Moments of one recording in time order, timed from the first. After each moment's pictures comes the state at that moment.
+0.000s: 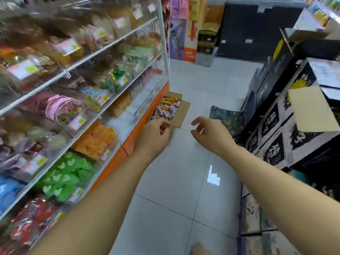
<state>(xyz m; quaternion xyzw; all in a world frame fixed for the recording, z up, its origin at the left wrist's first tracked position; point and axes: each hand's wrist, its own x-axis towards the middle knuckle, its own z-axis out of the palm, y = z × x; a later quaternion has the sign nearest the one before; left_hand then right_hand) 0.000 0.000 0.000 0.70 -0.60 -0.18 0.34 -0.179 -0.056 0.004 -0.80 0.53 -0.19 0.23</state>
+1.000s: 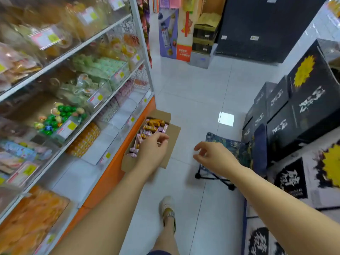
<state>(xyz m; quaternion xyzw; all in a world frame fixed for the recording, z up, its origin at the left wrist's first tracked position) -0.003 -0.456 -0.073 0.72 -0.51 -0.32 0.35 -0.196 -0.491 -0.057 -0.78 0.55 -0.02 0.30</state>
